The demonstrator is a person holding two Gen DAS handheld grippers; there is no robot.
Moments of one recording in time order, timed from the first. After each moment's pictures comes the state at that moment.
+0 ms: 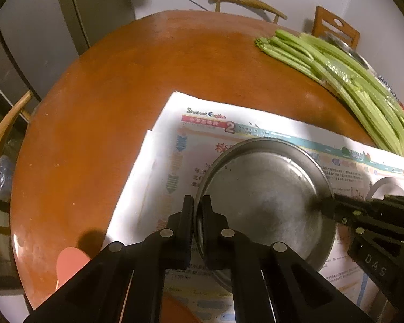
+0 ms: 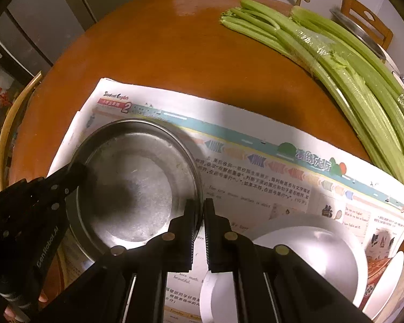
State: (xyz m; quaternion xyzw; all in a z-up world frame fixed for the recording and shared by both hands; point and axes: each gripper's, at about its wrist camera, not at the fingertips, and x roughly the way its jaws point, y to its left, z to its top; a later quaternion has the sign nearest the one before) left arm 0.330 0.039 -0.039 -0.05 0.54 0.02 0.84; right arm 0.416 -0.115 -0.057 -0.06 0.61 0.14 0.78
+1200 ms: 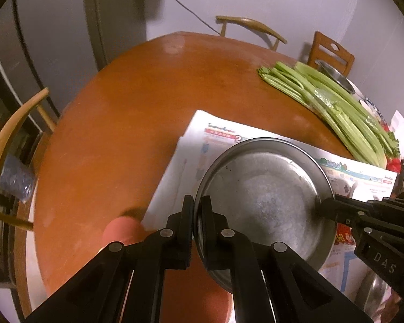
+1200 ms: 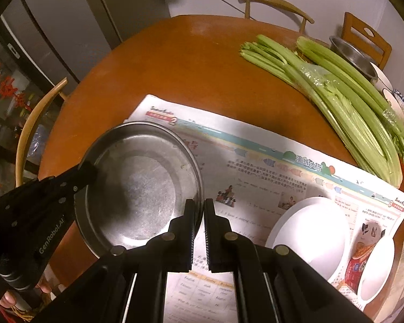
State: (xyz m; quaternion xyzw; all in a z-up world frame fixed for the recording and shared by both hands) left arm 0.276 0.073 0.012 -0.08 0.50 0.03 0.86; right arm 0.372 -0.100 0.005 -0.06 0.57 0.17 0.80
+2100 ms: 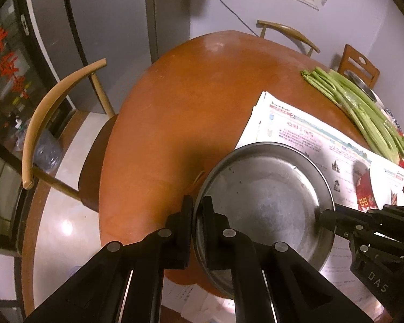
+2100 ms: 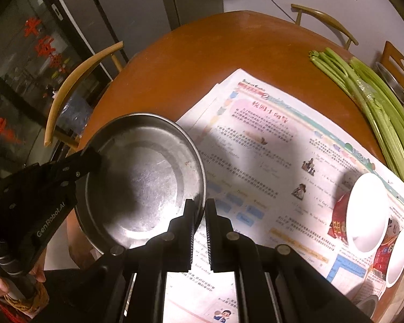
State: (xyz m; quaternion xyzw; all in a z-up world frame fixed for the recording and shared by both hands) left arm 0.178 0.140 0.018 -0.10 0.50 0.11 0.85; right arm 0.288 -0.022 0.003 -0.12 0.56 0.26 0.78
